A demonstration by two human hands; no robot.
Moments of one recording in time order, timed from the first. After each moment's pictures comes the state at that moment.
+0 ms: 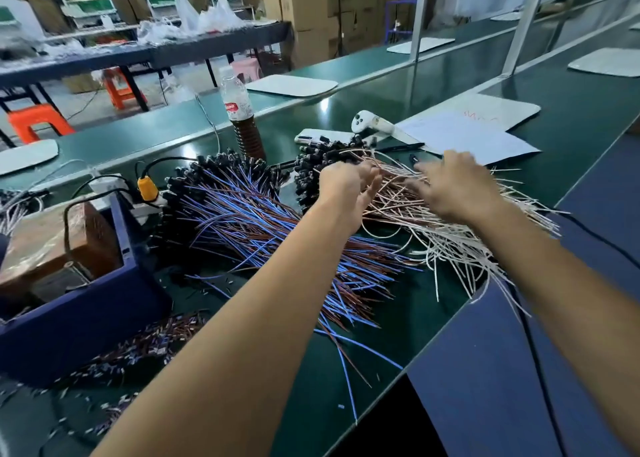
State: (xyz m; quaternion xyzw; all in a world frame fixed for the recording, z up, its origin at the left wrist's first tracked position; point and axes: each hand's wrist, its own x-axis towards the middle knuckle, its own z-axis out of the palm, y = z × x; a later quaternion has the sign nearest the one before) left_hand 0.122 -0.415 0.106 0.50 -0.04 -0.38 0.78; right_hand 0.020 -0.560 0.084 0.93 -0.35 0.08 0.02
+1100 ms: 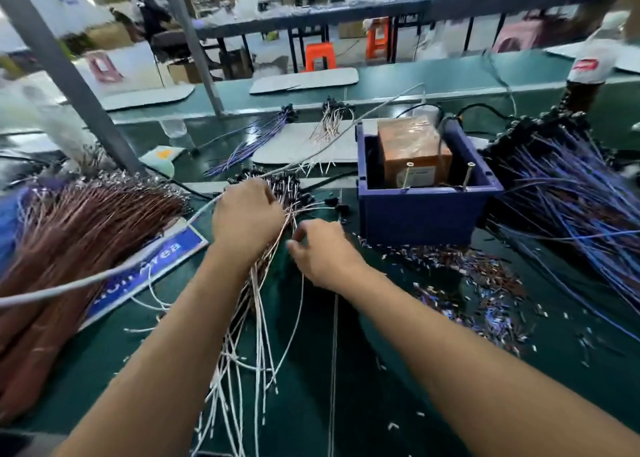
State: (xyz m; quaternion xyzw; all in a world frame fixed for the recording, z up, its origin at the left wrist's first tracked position) left_hand 0.183 0.114 0.077 0.97 0.11 0.13 0.17; right_hand 0.158 -0.016 0.042 0.94 0.14 -0.05 -0.30
